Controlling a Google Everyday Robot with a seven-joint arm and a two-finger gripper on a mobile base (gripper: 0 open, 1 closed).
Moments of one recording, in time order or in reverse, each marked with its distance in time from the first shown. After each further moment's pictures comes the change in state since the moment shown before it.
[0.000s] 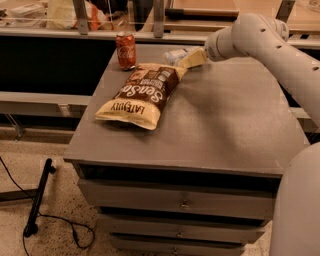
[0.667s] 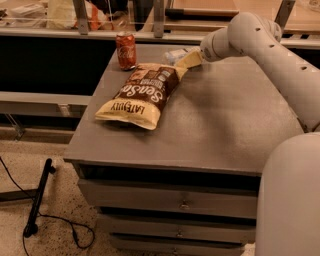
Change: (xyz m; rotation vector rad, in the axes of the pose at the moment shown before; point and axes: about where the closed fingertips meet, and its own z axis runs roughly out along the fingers) arm -0.002 0.007 0.023 -0.065 0.003 -0.017
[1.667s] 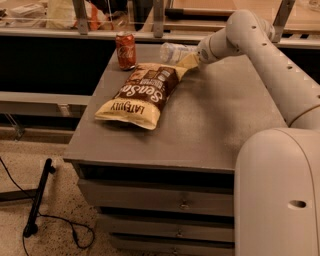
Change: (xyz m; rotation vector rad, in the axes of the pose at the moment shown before) arm 0.014 0.011 0.027 -0.135 0.065 0.058
